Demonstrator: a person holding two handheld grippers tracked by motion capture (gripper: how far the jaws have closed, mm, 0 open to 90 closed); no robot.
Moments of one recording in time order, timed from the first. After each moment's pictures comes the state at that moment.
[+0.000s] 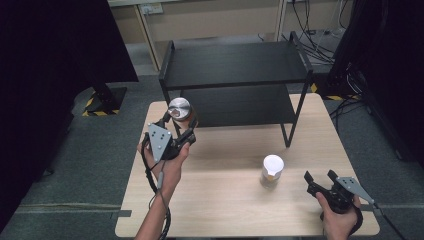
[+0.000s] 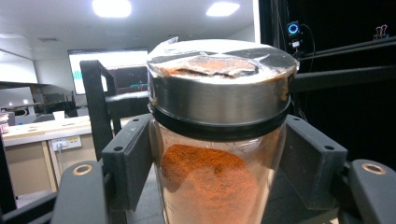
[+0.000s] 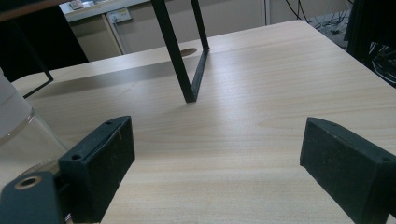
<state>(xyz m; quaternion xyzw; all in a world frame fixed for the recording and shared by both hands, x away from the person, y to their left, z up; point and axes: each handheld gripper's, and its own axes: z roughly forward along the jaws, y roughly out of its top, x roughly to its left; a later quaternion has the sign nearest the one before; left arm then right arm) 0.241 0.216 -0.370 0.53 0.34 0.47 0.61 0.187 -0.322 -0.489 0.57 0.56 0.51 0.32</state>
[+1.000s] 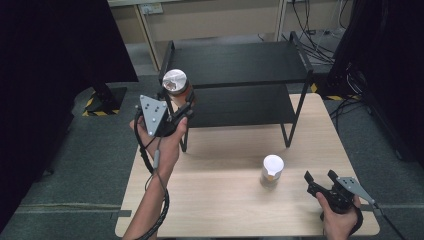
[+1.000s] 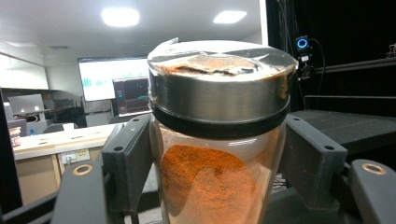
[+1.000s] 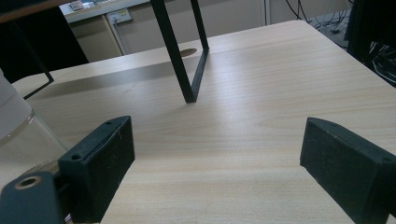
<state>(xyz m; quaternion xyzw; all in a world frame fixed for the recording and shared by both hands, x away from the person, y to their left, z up) 0.254 0.208 -0.303 0.52 0.35 0.49 0.61 0.188 -0.323 -0.490 0.57 0.56 0.51 0.32</state>
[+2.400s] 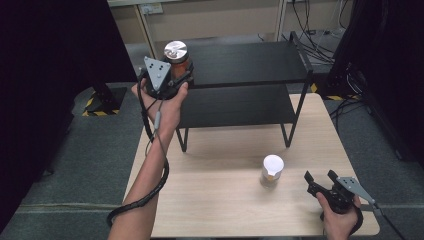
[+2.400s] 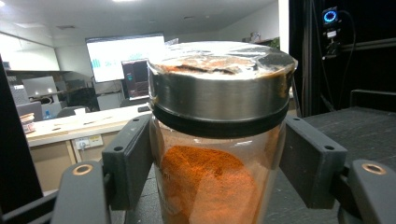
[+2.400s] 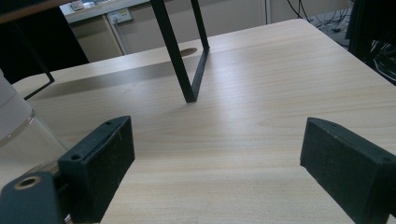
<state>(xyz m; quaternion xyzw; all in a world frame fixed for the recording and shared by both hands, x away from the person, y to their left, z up) 0.319 0.201 -0.254 0.55 0.38 0.49 0.56 0.188 -0.324 -0.489 0.57 0.56 0.51 0.32</state>
